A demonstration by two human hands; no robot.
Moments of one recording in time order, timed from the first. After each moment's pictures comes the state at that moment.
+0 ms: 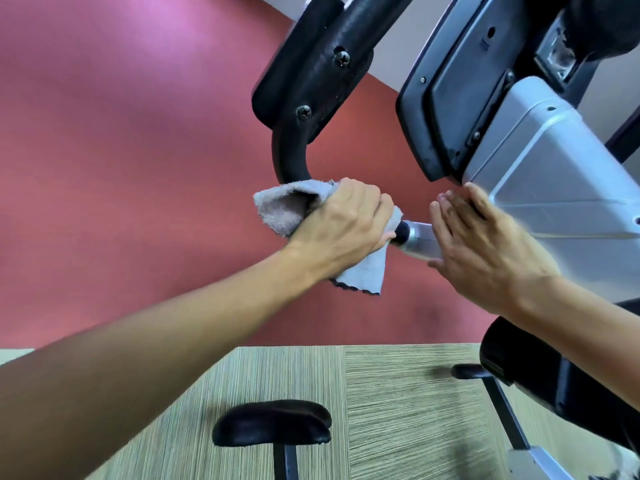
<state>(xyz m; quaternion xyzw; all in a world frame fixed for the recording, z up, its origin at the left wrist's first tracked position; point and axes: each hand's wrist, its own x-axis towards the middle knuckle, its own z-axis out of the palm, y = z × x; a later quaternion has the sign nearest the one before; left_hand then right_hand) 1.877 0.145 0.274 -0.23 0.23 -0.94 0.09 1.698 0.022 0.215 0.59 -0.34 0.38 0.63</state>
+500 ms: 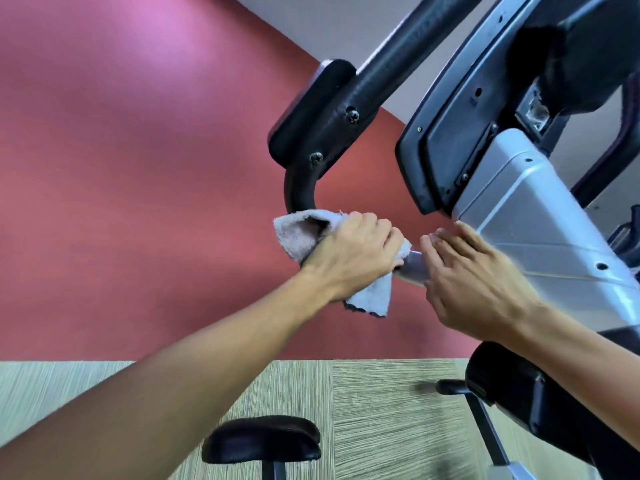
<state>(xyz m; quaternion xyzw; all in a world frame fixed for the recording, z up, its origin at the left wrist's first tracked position) 1.857 0.153 0.272 -0.24 0.29 -0.93 0.04 1.684 0.040 0.211 0.67 -0.25 0.47 0.51</state>
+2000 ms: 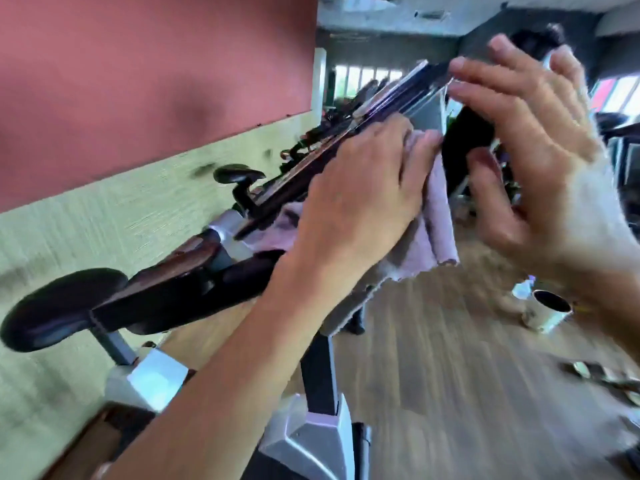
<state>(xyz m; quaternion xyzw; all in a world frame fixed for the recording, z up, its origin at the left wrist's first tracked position) 1.614 0.261 0.493 -0.47 0.71 -0.06 -0.52 1.436 0.254 0.508 0.81 -0.28 0.38 0.35</state>
